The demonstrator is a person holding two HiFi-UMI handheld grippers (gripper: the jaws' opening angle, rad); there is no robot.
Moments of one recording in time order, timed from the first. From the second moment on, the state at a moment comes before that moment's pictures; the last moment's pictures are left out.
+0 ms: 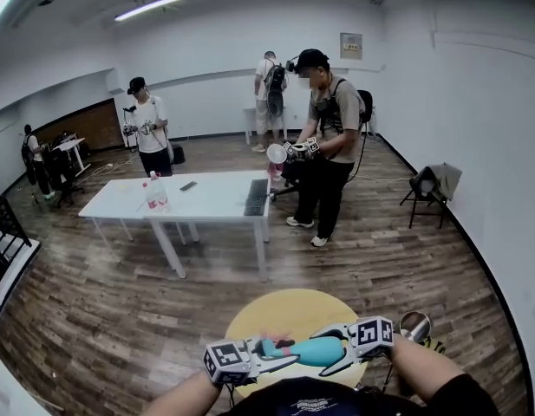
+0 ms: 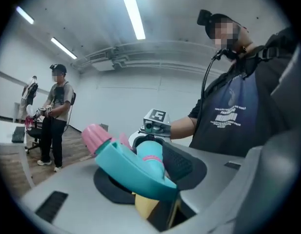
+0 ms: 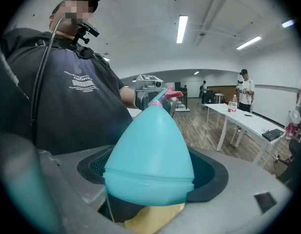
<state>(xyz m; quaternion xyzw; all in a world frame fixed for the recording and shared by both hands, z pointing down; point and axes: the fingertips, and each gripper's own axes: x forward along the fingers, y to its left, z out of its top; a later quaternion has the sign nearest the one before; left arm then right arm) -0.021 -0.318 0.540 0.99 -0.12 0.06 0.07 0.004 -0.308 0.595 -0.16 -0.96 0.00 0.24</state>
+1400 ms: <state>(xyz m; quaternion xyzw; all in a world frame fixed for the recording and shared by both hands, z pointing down) -0.136 -0.369 0.518 0.89 -0.22 -0.21 0.34 0.025 -0.375 0.523 -0.02 -0.98 0.18 0.04</state>
